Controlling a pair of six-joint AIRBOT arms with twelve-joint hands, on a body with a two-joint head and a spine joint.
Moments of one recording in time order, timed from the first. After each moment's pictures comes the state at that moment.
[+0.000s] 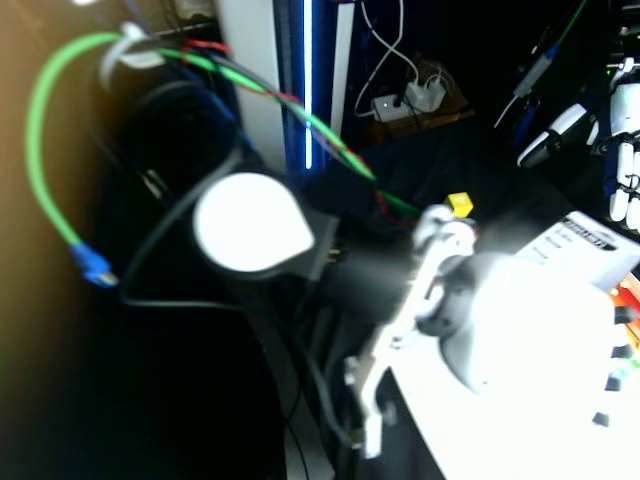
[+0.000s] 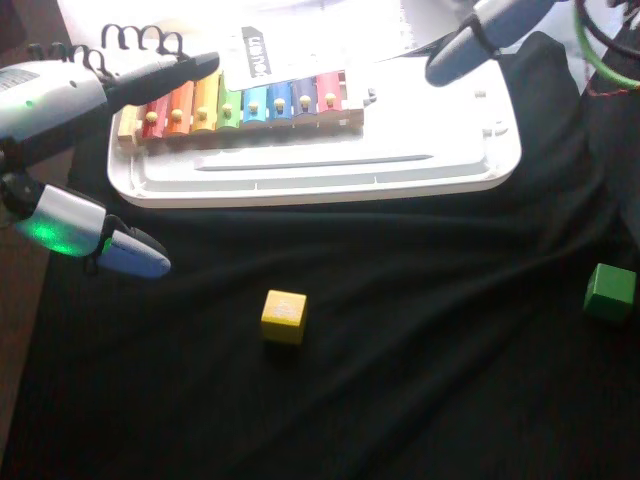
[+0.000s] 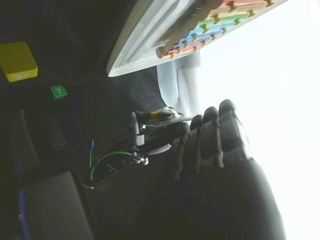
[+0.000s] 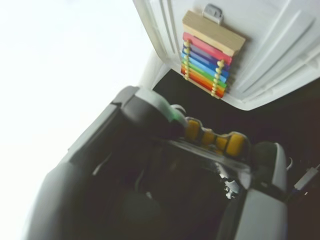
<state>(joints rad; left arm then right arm) 0.78 -0.86 1.18 0.25 -0.74 0.68 -0.30 -1.39 1.87 -1.07 0.56 0.34</state>
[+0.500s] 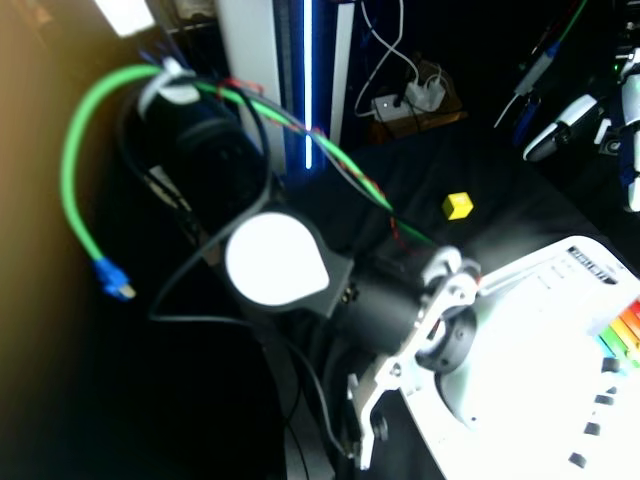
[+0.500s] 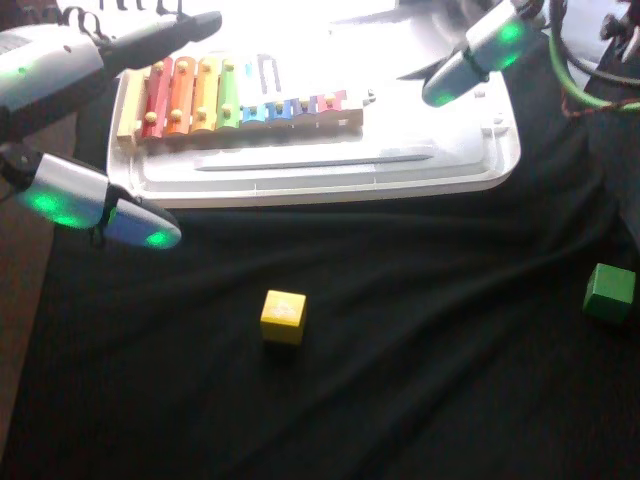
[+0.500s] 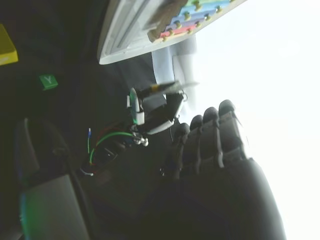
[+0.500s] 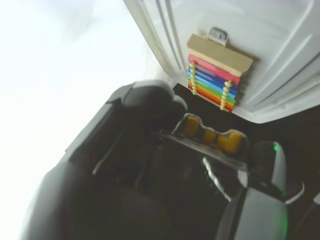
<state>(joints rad) 0.71 -0.86 1.18 0.27 -0.76 0.68 -0.38 -1.49 2.01 -1.02 0.52 0.33</state>
